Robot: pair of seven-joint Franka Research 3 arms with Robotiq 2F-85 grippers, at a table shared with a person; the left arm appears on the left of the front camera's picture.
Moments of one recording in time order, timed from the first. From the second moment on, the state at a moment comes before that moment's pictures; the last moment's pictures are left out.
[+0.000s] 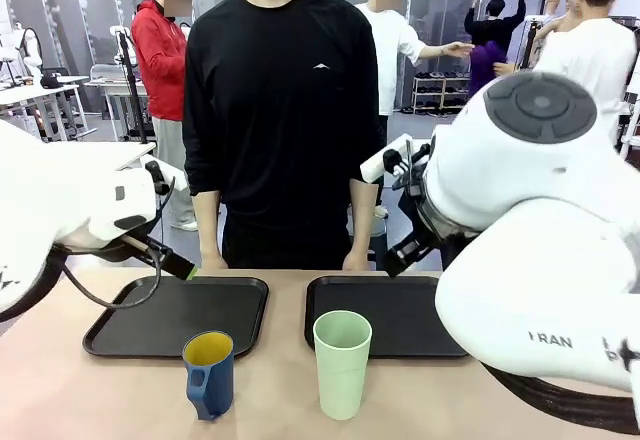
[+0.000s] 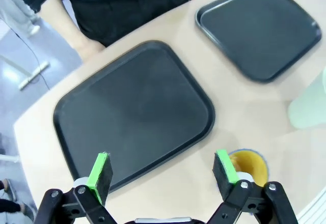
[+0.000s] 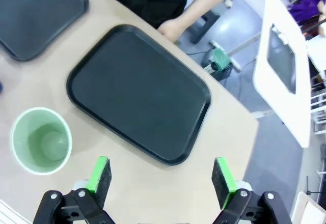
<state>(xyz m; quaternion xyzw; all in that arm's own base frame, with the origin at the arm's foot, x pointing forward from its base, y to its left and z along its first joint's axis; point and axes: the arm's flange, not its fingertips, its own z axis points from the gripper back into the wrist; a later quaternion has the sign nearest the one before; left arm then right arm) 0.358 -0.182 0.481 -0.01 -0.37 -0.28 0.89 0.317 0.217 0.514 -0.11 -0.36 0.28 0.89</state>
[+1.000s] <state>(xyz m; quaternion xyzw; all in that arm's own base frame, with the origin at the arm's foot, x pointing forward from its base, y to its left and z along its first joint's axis) 0.343 -0.180 0.506 0.02 -0.39 -0.29 0.87 0.314 0.195 0.538 -0.16 -0.37 0.28 0.87</state>
